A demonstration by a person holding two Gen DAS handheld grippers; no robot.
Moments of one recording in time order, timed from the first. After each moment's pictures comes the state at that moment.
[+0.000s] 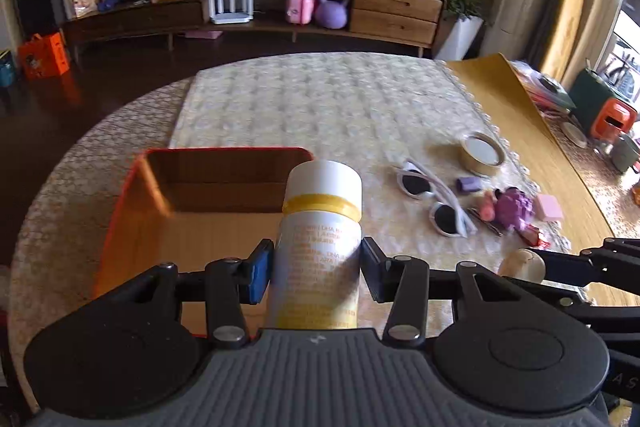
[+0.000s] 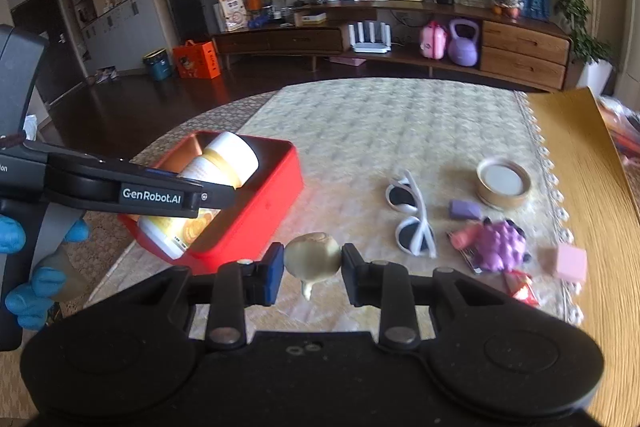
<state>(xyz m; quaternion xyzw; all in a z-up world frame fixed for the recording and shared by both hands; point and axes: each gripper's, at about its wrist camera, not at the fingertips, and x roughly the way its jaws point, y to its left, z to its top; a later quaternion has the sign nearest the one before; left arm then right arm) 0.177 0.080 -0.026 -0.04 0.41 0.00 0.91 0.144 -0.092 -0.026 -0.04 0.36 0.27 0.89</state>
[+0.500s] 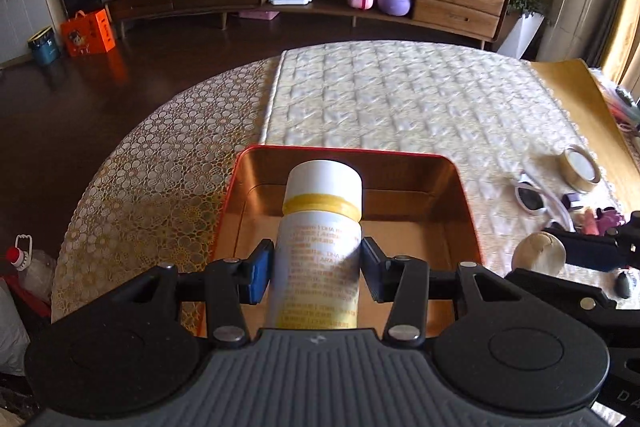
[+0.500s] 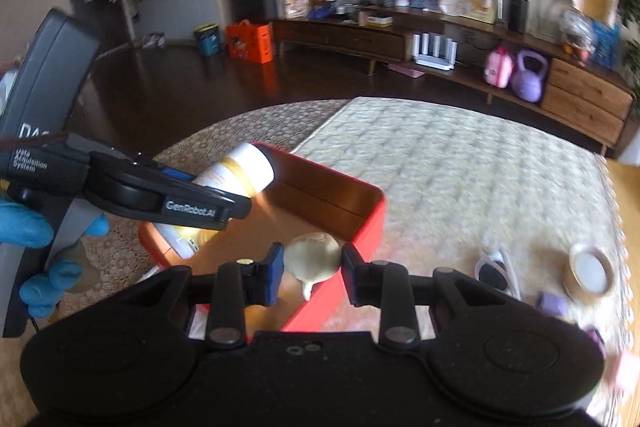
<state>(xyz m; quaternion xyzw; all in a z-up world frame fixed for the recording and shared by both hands) 0.221 0.162 -0.055 -0.04 0.44 0.07 0.90 0.194 0.009 -0.039 -0.11 0.34 0.34 0.87</state>
